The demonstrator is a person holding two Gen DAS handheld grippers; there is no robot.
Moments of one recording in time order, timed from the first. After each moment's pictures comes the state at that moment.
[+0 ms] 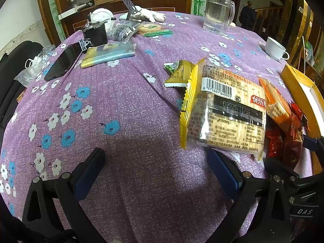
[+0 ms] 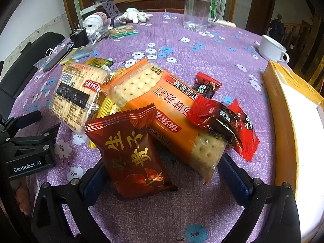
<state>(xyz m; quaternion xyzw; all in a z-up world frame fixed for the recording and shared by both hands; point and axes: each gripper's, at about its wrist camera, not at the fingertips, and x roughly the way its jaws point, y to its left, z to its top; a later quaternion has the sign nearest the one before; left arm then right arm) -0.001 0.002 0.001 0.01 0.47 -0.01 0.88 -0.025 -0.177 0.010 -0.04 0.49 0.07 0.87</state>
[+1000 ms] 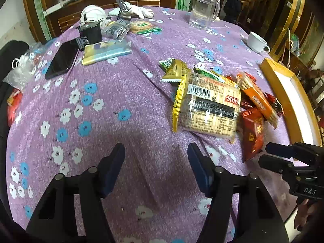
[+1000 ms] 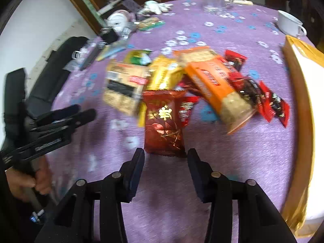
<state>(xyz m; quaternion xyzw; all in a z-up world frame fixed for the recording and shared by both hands) -0.021 0.030 0.035 0.00 0.51 -0.08 0.86 -0.061 -0.178 0.038 0.07 0.54 0.18 0.82</state>
